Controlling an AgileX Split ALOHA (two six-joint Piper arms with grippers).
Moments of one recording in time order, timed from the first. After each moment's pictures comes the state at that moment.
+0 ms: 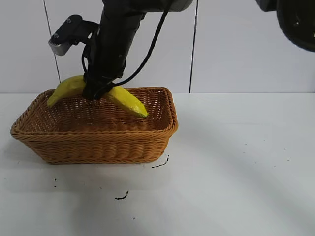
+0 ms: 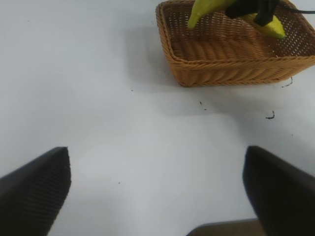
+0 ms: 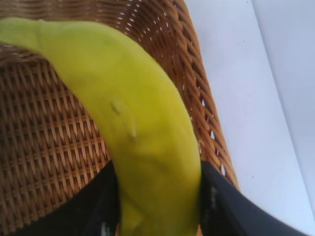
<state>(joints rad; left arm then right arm) -0.02 0.00 -0.50 -0.07 1.07 0.06 0.63 2.52 -2.27 -0.04 0.82 -0.63</state>
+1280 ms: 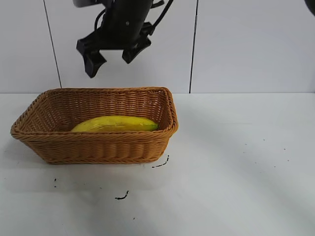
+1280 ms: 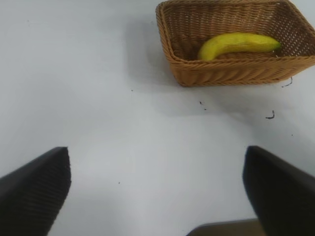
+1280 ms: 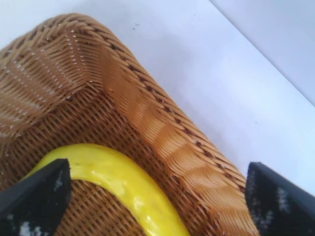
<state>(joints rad) -0.02 0.00 -0.50 -0.07 1.07 0.06 0.48 2.39 -2.48 0.09 1.12 -0.13</state>
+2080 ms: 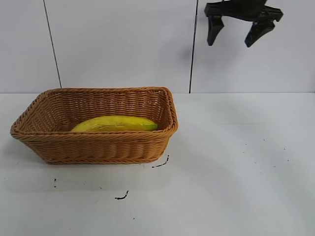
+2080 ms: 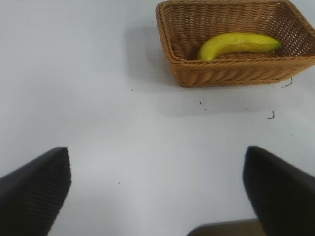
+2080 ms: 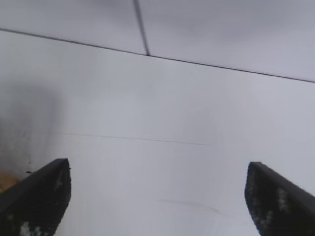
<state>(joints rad) -0.02 0.00 -0.50 -0.07 1.07 0.06 0.01 2.31 -2.35 0.05 1.22 -0.02</state>
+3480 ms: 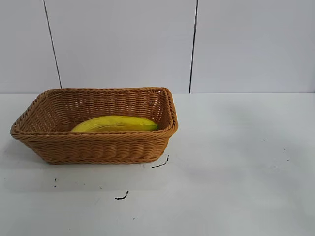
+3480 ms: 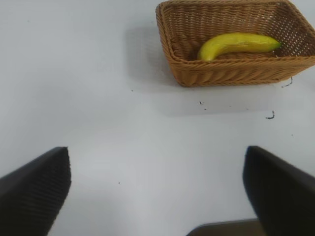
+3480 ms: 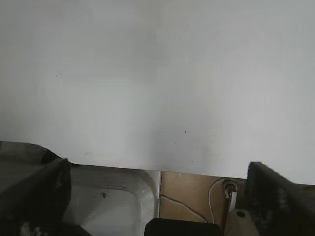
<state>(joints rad) -0.02 0.00 -0.50 -0.07 1.07 0.06 -0.01 0.75 -0.51 0.07 1.03 -0.05</state>
